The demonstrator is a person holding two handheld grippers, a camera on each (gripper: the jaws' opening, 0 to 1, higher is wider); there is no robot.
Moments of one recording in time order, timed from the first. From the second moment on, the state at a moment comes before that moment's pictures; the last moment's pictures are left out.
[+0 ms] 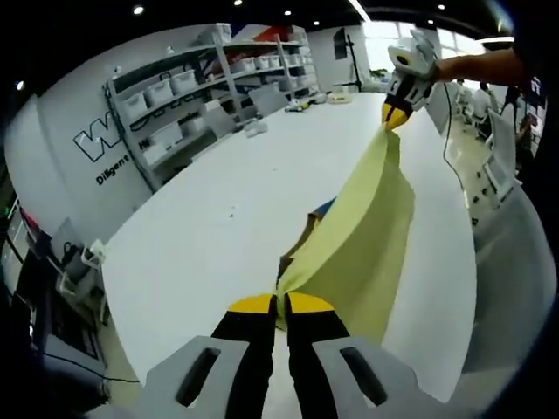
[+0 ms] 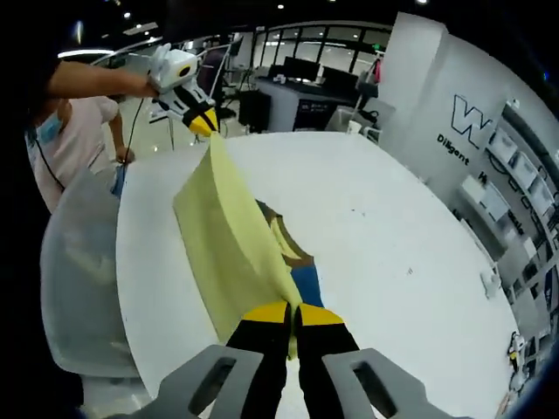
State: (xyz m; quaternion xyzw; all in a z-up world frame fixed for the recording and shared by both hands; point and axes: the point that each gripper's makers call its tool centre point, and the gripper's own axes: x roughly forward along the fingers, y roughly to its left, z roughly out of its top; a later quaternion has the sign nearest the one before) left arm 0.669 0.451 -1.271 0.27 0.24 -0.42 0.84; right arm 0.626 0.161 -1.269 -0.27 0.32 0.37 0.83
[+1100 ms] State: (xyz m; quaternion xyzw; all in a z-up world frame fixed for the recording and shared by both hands) left arm 0.715 0.445 -1.312 0.23 0.29 -0.39 0.84; right arm 0.677 0.151 -1.324 -0.23 0.36 0.30 0.86
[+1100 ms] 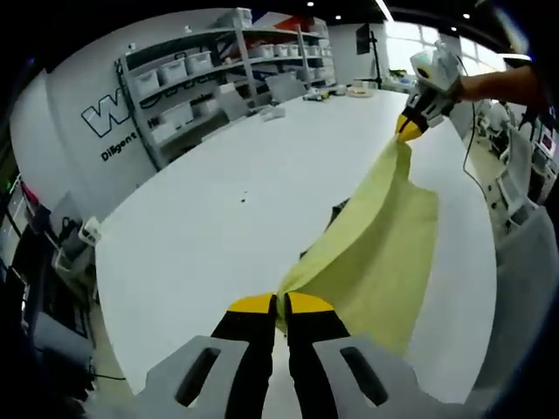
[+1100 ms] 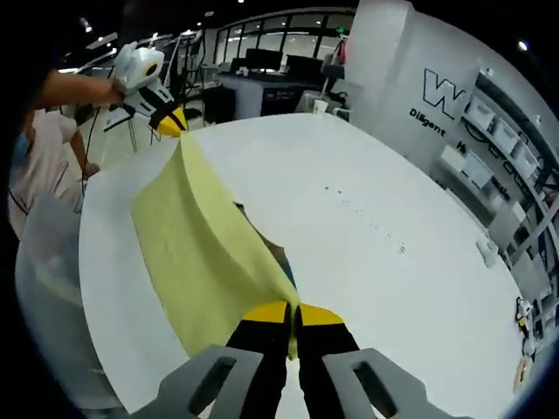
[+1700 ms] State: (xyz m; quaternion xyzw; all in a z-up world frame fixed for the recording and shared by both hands) left arm 0.732 0.445 -1.350 0.22 0.32 -0.38 0.84; right arm 0.704 0.149 -1.361 -0.20 0.39 0.28 0.85
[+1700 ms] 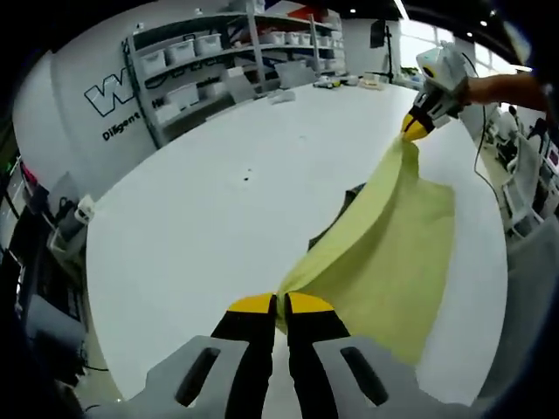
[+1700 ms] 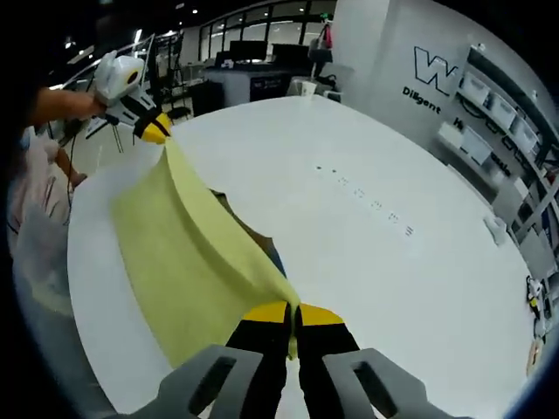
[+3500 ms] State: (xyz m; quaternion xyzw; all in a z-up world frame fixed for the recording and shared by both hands) left arm 0.769 0.457 -1.416 0.23 0.36 -0.33 0.84; right arm 0.742 0.124 -1.424 -0.24 0.40 0.24 0.85
